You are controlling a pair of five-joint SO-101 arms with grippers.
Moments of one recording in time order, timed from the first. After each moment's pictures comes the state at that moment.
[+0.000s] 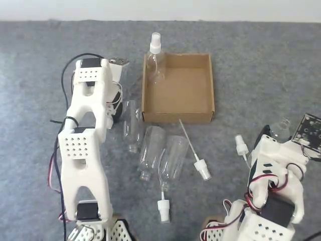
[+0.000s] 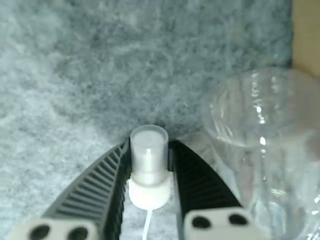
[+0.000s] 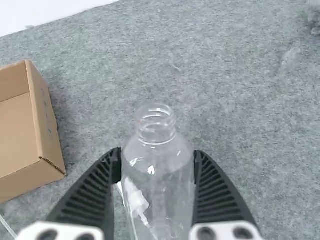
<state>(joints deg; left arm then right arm) -8.7 50.7 -34.2 98.8 -15.6 20.1 -84.8 61.5 64.8 -4.2</state>
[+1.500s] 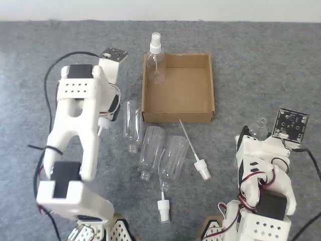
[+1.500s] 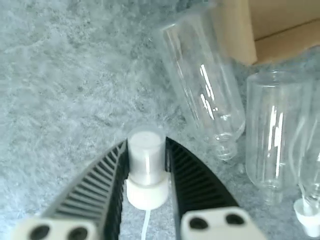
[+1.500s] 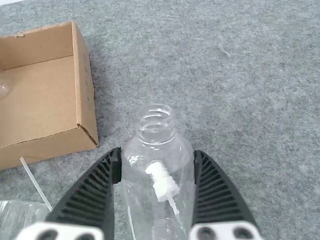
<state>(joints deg) -5.8 6.4 3.1 91.9 -13.4 9.6 -84.8 65.1 64.6 -4.0</state>
